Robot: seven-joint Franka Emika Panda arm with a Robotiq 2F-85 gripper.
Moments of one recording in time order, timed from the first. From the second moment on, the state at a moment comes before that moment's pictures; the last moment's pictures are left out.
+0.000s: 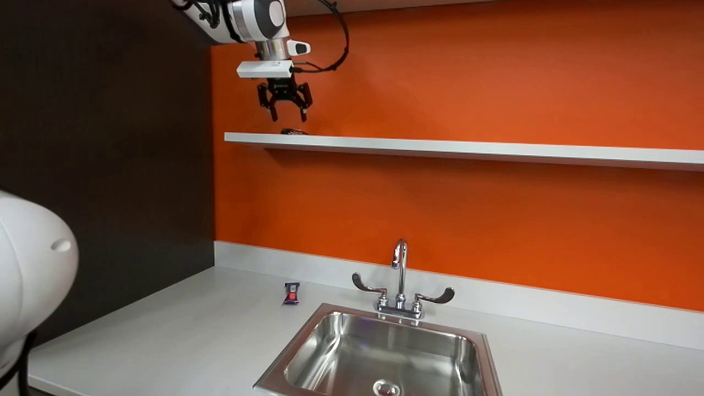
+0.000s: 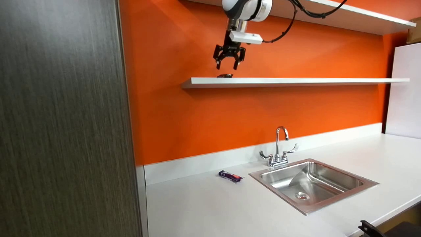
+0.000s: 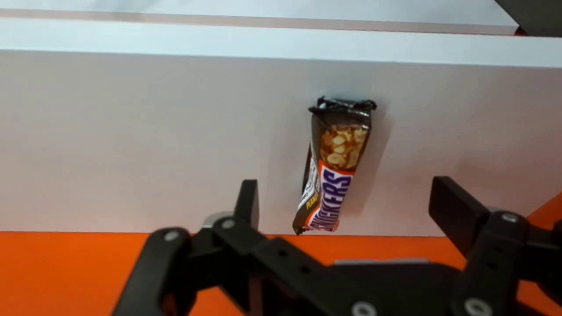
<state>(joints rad) 0.10 0.10 0.01 -1.52 -0.07 2.14 0.04</state>
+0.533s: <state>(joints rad) 0.10 -0.19 0.02 -1.83 -0.06 2.03 0.03</state>
